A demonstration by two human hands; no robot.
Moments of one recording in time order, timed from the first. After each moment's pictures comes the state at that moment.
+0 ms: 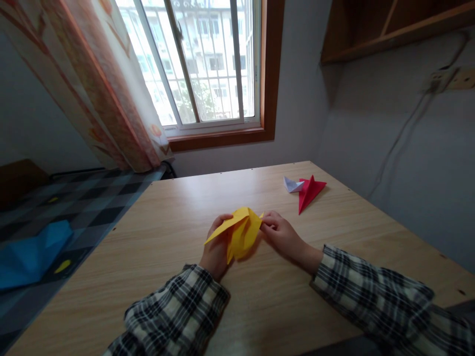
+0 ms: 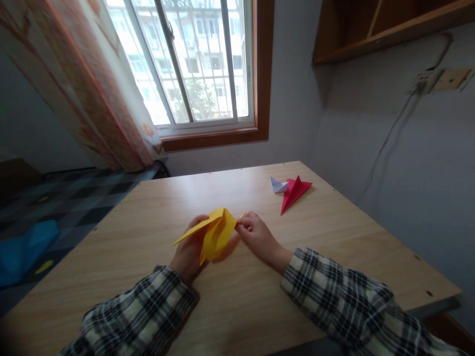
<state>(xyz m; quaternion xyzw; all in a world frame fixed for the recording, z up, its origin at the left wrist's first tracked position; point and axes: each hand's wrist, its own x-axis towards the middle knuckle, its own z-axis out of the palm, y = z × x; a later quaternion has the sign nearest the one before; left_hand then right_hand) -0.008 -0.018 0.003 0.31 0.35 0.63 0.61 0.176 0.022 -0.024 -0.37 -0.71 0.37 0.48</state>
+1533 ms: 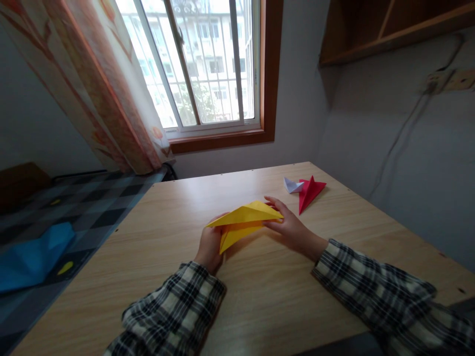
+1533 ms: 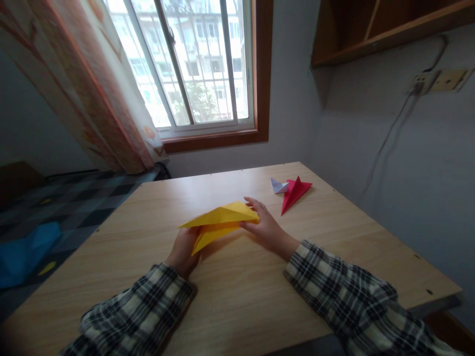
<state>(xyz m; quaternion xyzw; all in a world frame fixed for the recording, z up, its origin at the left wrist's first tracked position) -0.024 0.008 -0.002 0.34 0.43 0.61 0.57 0.197 0.040 -0.021 -0.38 -0.66 0.40 0.51</state>
